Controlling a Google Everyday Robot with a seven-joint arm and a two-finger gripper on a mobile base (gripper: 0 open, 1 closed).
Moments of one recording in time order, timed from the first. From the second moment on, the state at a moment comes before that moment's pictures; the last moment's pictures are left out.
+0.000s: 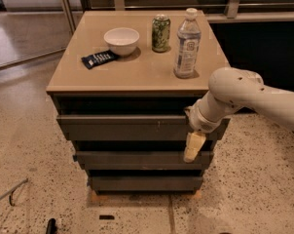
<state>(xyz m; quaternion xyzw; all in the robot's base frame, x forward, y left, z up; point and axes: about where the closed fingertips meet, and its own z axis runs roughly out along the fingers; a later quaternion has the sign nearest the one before) 0.567 -0.135 0.654 -0.66 0.73 0.08 0.17</state>
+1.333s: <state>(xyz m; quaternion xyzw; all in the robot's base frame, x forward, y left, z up) 0.507 -0.164 0.672 -0.66 0.73 0.13 0.11</state>
